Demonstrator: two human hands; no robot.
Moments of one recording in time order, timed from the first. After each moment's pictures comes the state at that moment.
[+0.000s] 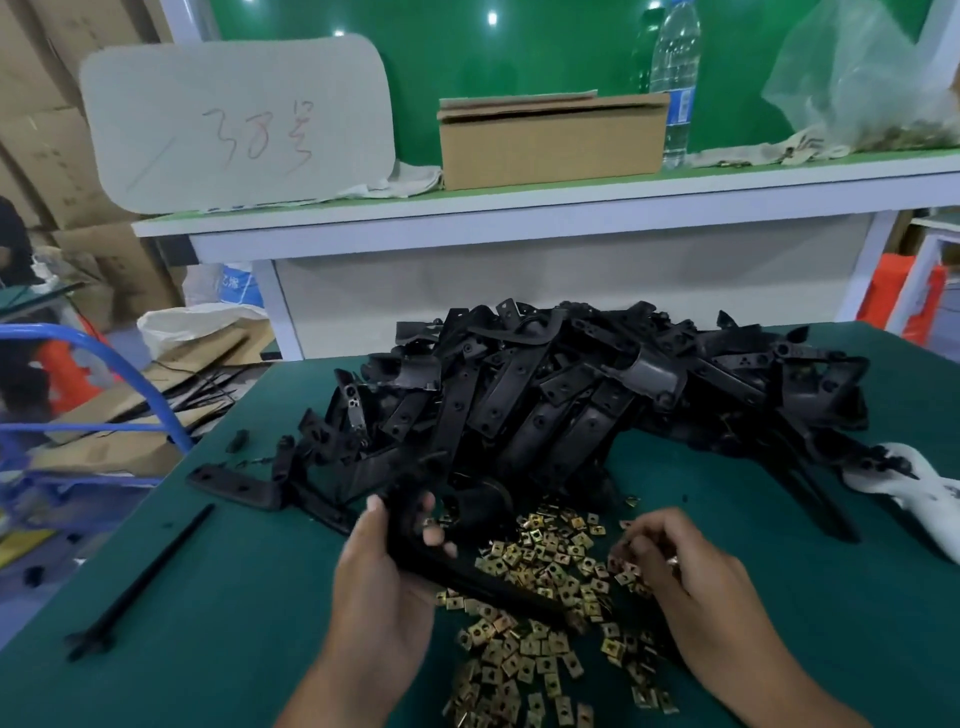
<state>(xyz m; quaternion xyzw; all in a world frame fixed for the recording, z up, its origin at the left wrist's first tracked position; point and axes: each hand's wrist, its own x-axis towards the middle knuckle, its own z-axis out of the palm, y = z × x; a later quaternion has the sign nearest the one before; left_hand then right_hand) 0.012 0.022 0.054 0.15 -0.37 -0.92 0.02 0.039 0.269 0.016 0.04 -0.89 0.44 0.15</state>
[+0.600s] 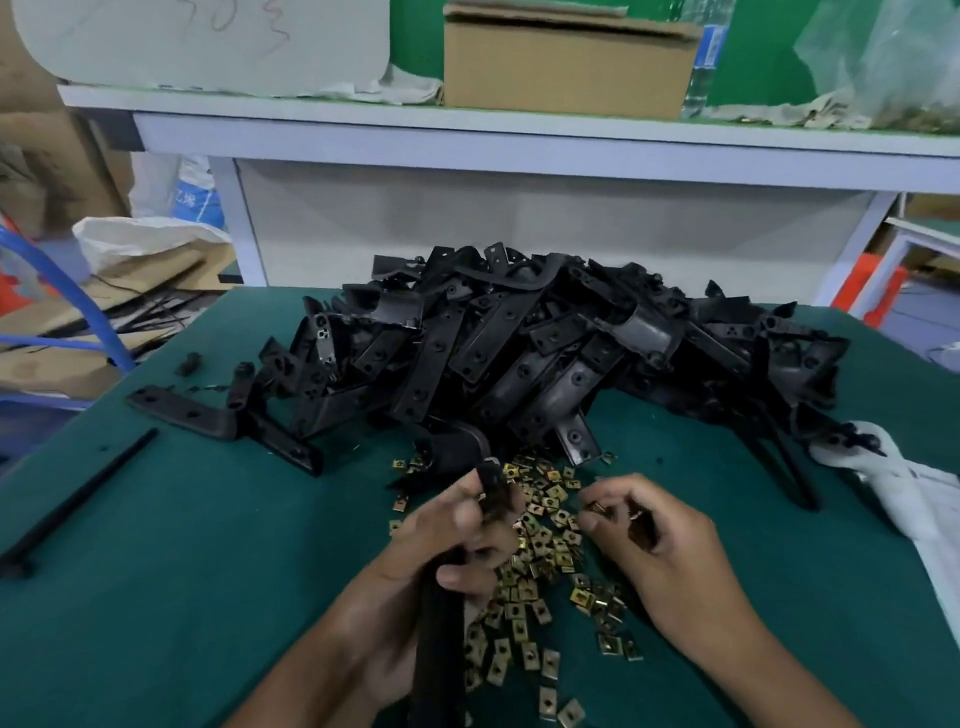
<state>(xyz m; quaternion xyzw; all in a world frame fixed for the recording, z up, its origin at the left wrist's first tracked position) 0.026 0.037 0.023 -0.05 -0.17 -0.92 -0.34 0.040 0.263 0.016 0.11 -0.87 0.46 0.17</state>
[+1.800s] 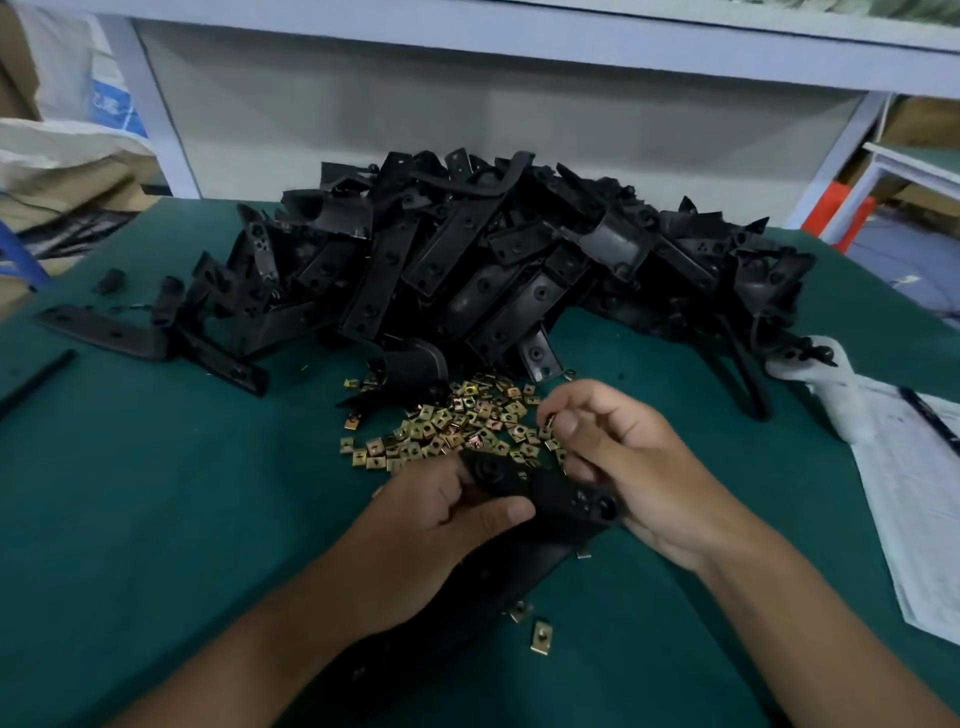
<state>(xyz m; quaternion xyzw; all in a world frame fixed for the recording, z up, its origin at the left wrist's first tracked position) 0.050 0.056 0.012 -0.24 -0.69 -0.66 -0.18 0.048 0.265 0.041 0.09 -0.70 0.70 -0.07</state>
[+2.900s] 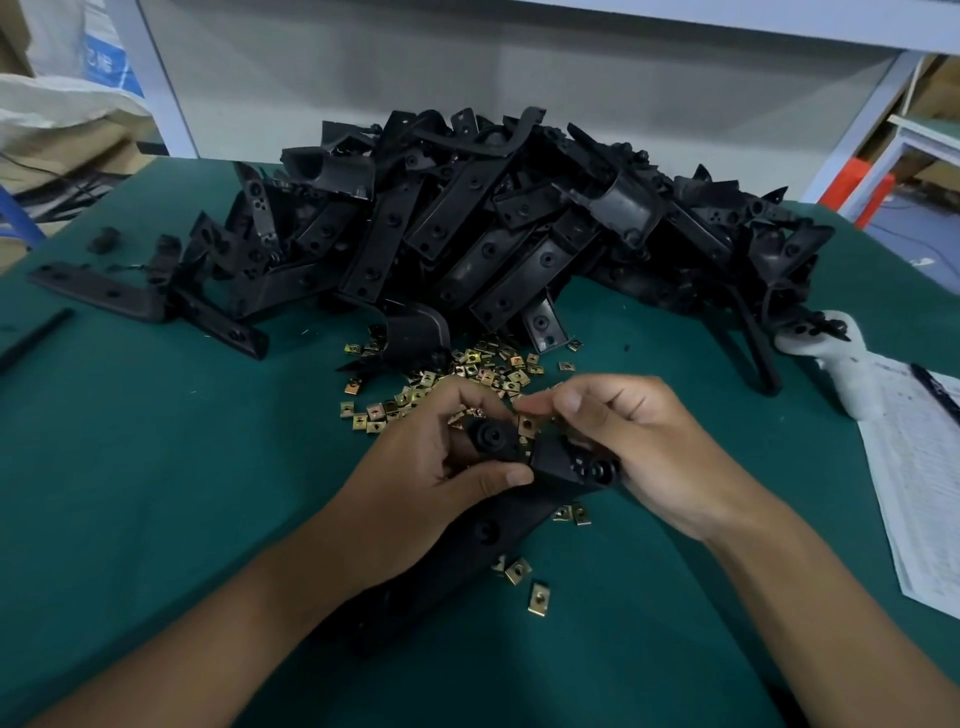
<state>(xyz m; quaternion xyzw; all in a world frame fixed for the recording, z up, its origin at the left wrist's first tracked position) 0.047 0.055 0.010 -0.25 -0.73 -0.63 -0.09 0.050 0.270 0.040 0.13 -0.74 0.65 -0.09</state>
